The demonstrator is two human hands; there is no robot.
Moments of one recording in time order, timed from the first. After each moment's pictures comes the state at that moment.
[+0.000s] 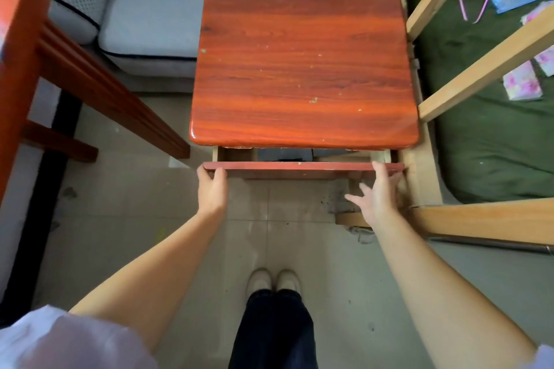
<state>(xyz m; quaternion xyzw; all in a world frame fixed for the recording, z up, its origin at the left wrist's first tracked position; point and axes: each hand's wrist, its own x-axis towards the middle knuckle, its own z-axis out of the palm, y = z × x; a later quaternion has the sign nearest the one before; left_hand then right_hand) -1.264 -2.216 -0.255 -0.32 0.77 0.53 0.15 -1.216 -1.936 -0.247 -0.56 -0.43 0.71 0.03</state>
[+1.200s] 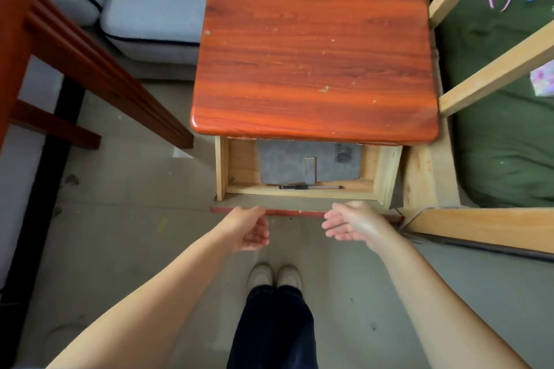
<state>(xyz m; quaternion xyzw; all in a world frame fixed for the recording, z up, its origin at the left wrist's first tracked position) -1.214 -2.194 -0.253 -0.36 0.62 0.49 0.49 -1.177 -1.964 -0.249 -0.39 -0.64 0.55 -0.37</state>
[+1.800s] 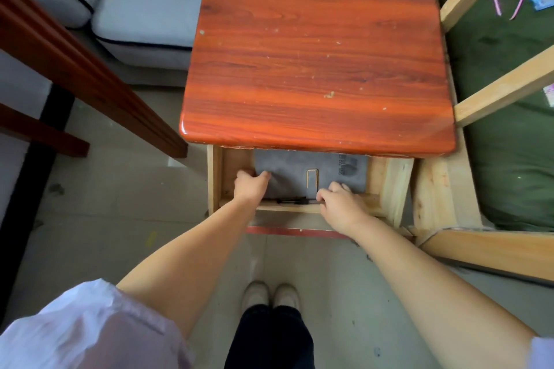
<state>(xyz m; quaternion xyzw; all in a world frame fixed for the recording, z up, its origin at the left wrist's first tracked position) -1.292 -2.157 -0.328 -0.34 0.75 0.50 0.28 -1.231 -1.974 -0.313 -0.05 -0.94 0.12 -0.32</state>
